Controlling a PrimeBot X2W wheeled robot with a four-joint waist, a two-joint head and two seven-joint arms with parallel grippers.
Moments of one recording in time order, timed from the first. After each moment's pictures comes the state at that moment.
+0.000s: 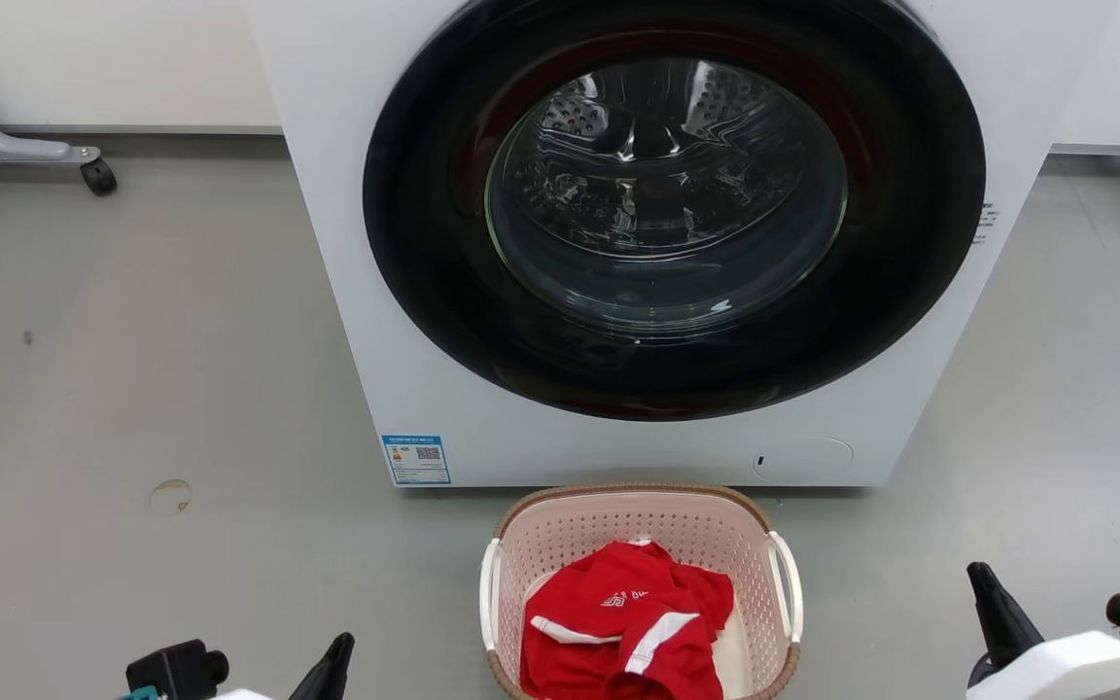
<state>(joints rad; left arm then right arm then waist) 0.00 0.40 -0.56 0.19 -1.18 0.11 -0.05 -0.02 -0.05 0.24 0.45 0.93 0.13 -0.11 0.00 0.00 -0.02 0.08</state>
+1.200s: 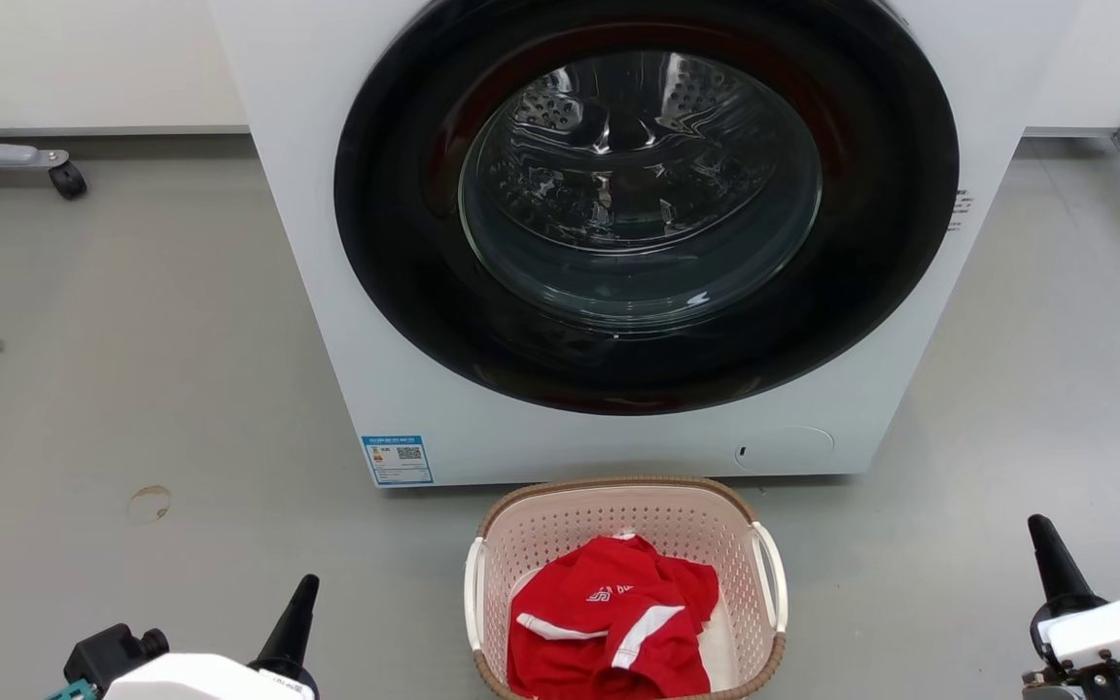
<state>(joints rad) -0.01 0.27 -0.32 0.22 -1.38 0.01 0.00 -0.04 -0.04 0.08 0.38 1.21 0.13 -0.02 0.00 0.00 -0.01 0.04</state>
